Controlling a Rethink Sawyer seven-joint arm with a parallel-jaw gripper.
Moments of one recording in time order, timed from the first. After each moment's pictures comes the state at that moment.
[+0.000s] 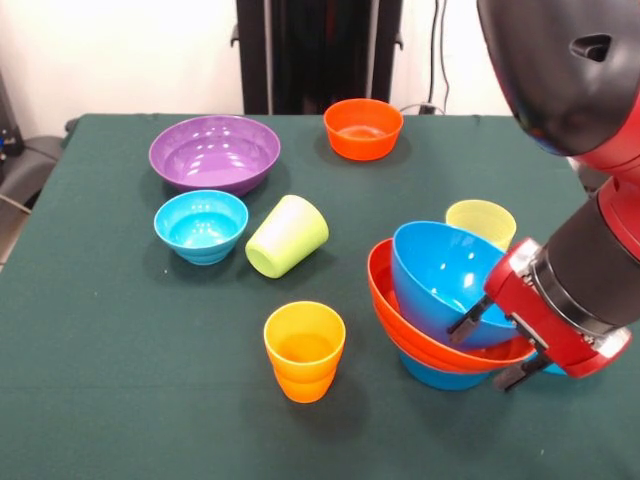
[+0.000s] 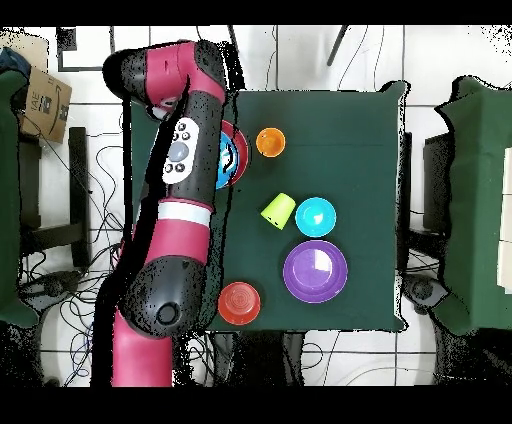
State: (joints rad) arm 0.05 0.29 -1.06 0.18 0.69 1.32 2.51
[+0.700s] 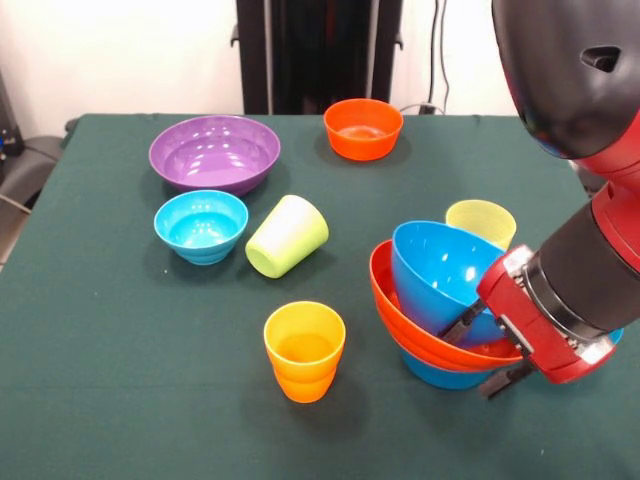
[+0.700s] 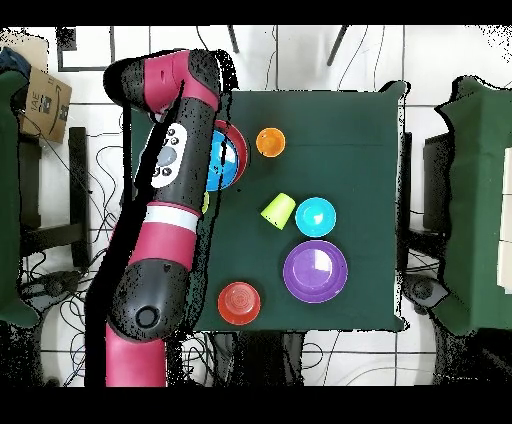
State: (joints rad) arm 0.09 0.29 -1.10 0.26 0.68 1.25 2.63
